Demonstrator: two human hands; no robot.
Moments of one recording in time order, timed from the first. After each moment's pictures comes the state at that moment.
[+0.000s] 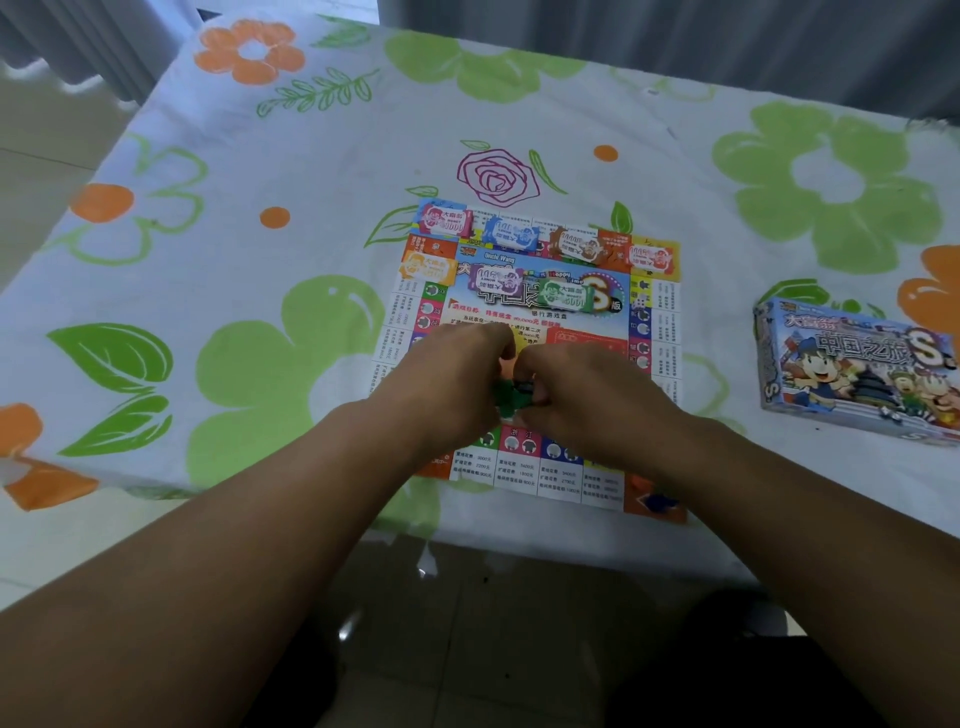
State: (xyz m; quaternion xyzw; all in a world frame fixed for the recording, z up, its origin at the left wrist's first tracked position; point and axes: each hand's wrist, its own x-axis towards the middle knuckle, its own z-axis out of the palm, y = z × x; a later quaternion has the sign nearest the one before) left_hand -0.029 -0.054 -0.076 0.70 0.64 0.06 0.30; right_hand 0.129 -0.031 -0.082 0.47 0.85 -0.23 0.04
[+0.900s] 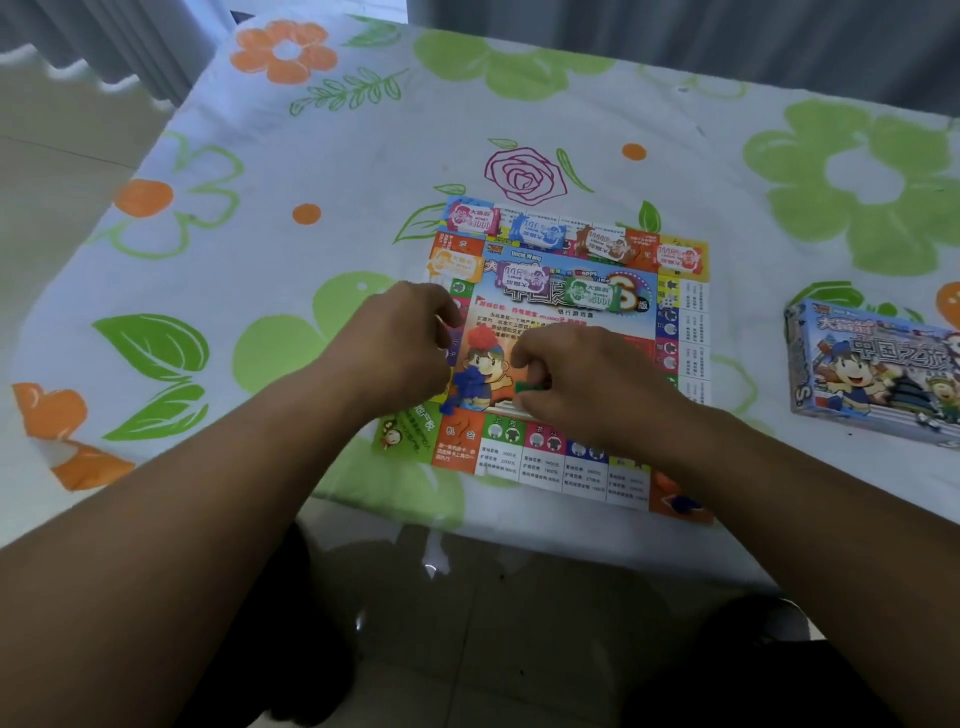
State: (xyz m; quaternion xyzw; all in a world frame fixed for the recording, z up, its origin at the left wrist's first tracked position) left_hand -0.081 -0.054 -0.061 0.59 0.73 0.11 0.33; right_hand 0.110 -0.028 -0.078 0.46 0.85 -0.26 0.00
